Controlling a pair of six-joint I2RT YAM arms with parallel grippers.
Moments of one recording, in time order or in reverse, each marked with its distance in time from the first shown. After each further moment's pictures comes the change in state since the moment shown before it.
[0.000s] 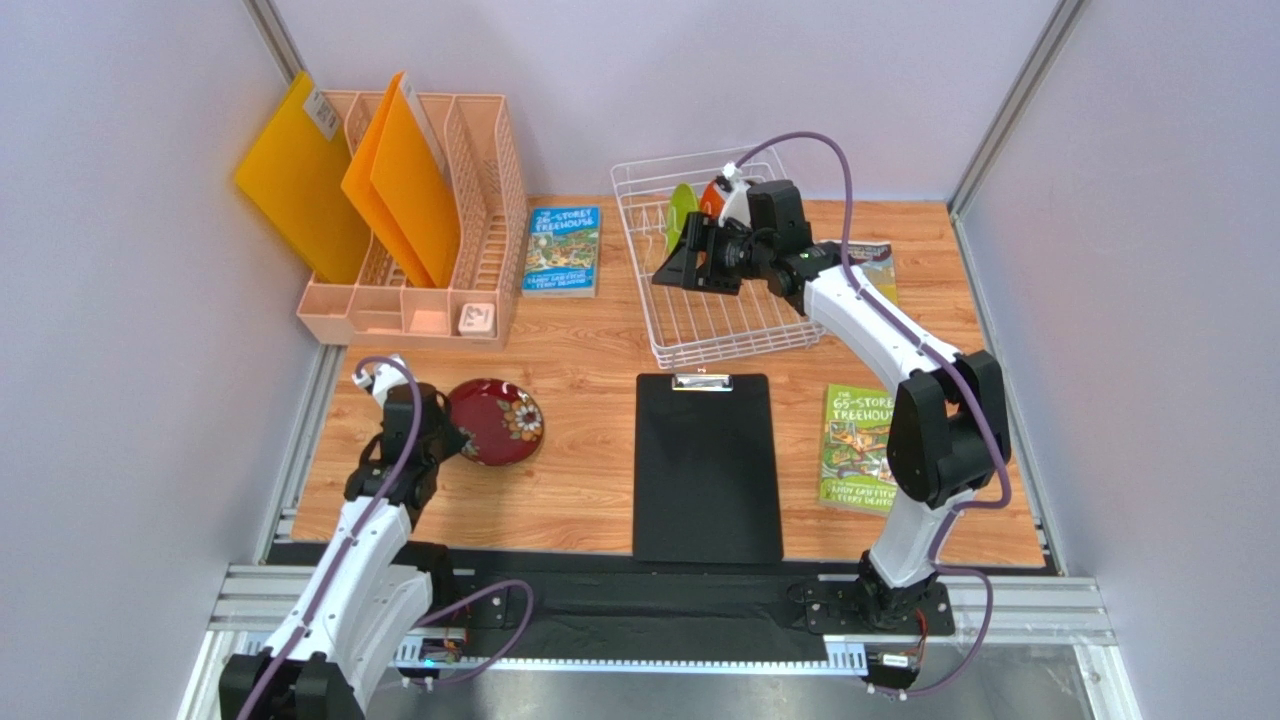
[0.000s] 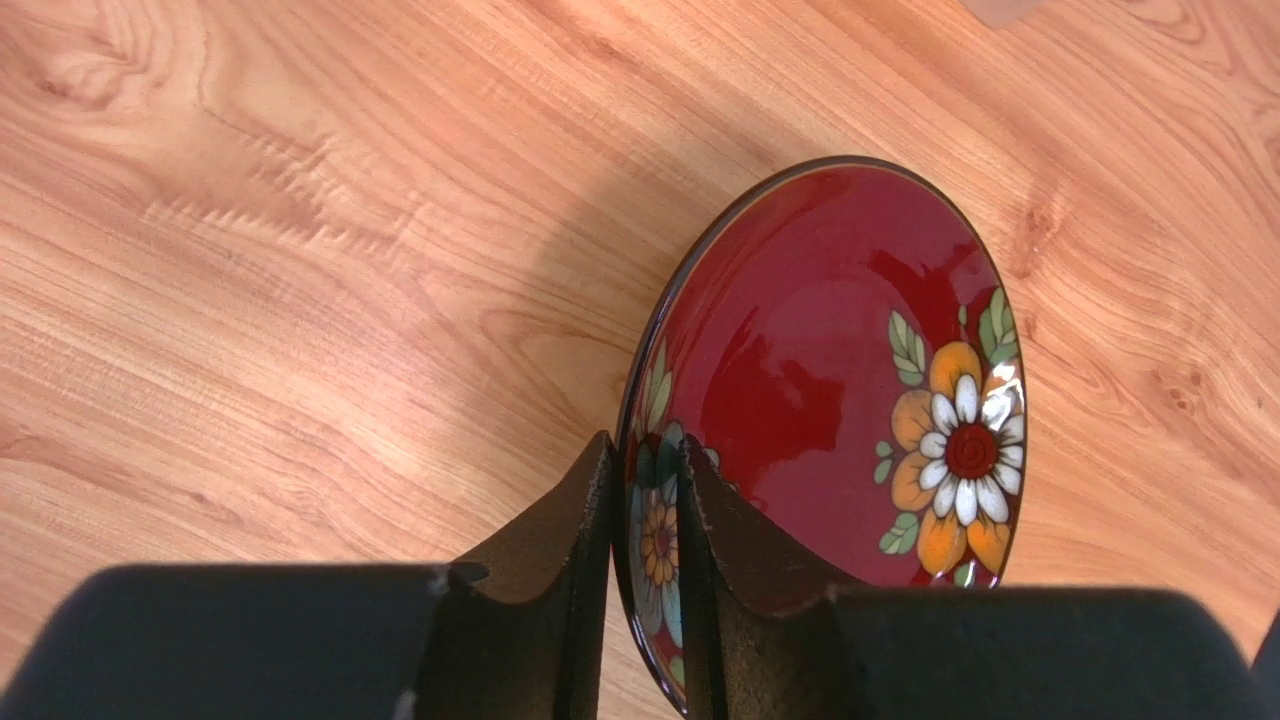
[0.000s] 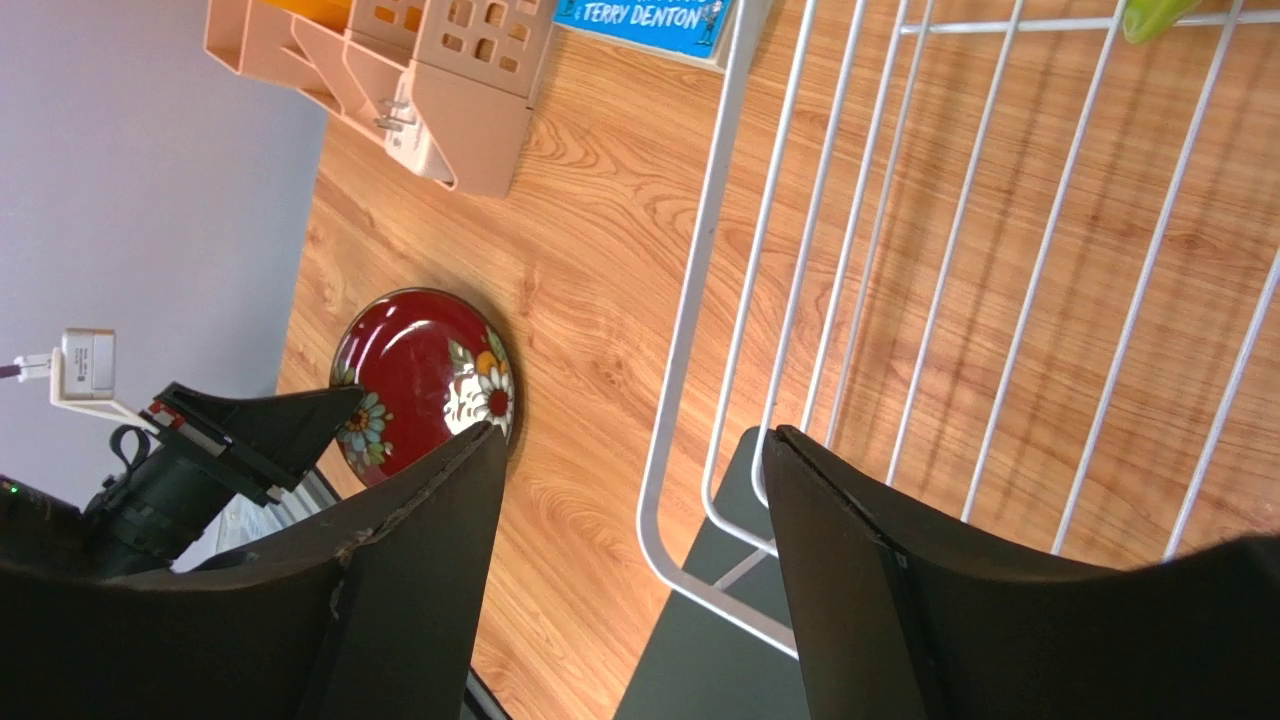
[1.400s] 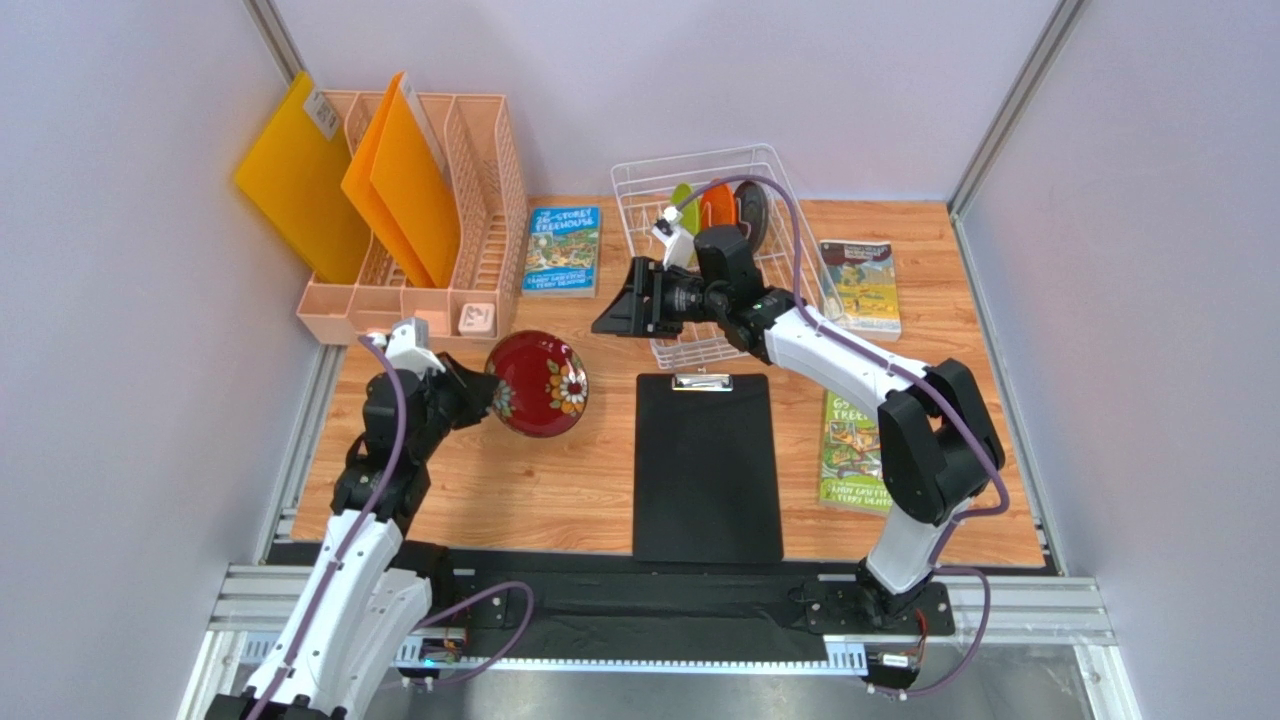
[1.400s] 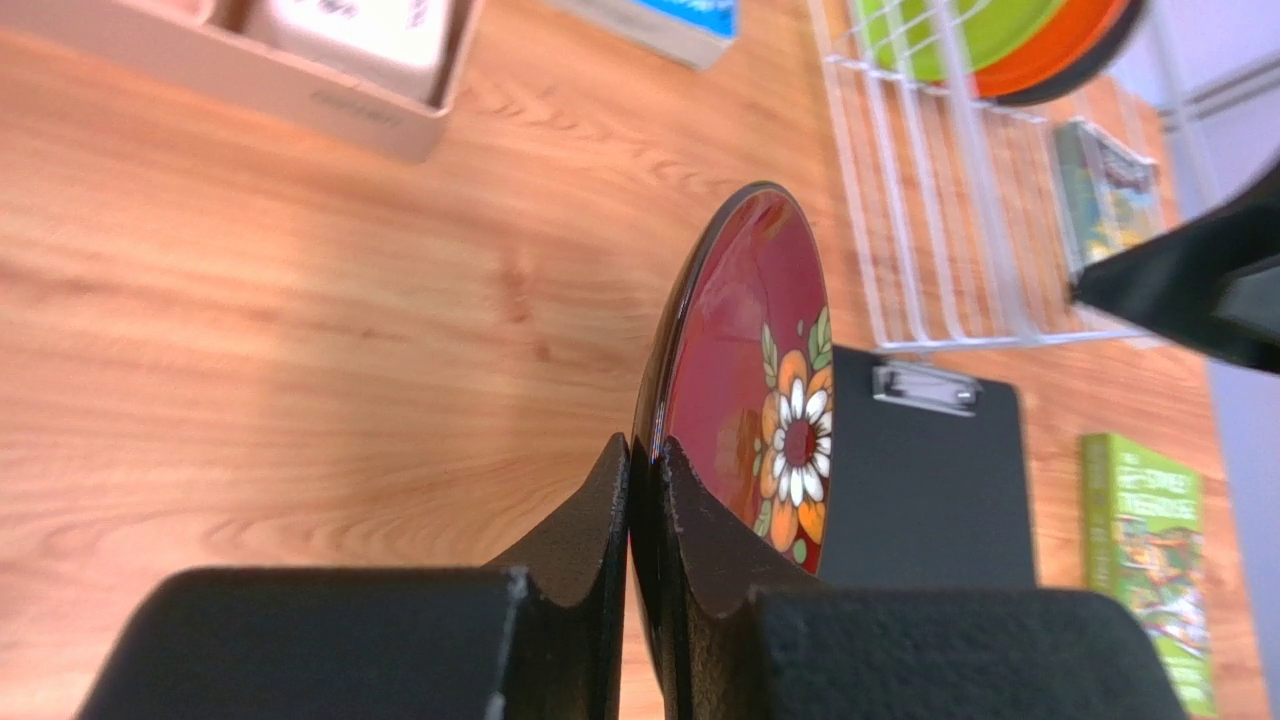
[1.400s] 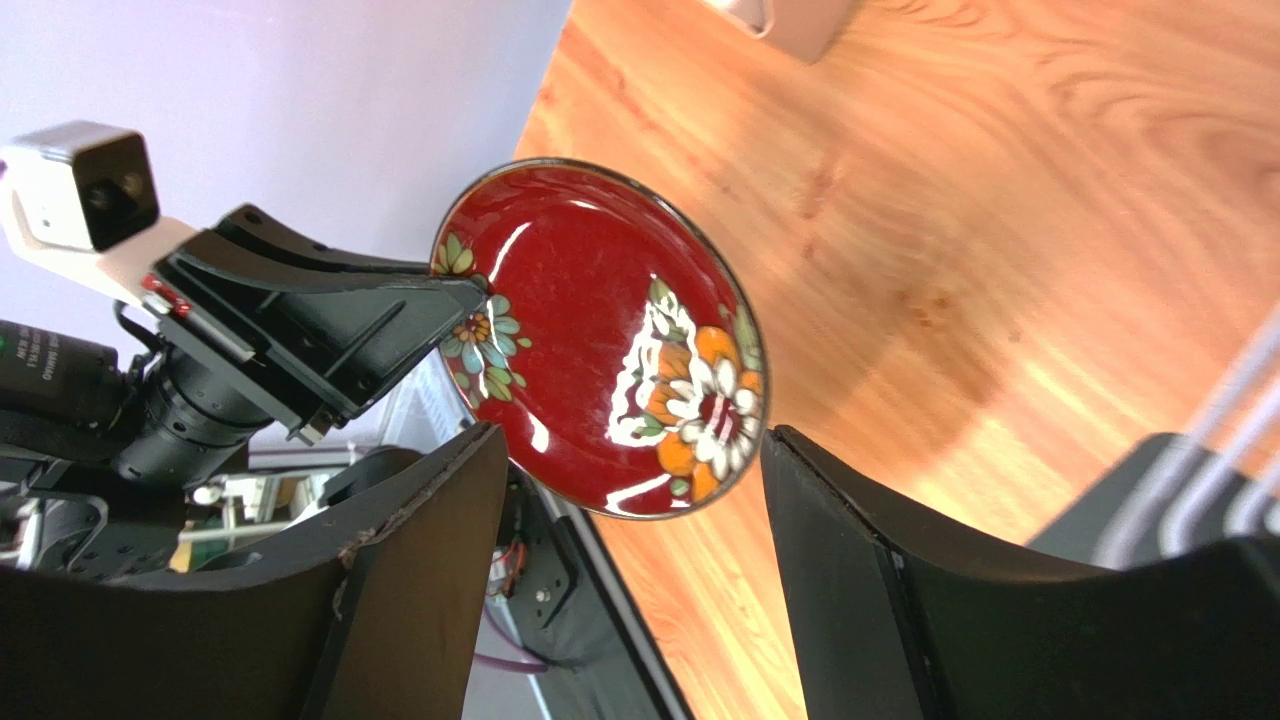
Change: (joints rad) left arm -0.061 -0.127 0.094 0.158 0.370 0.008; right arm 0.195 -0.064 -0.214 0.317 -0.127 0.204
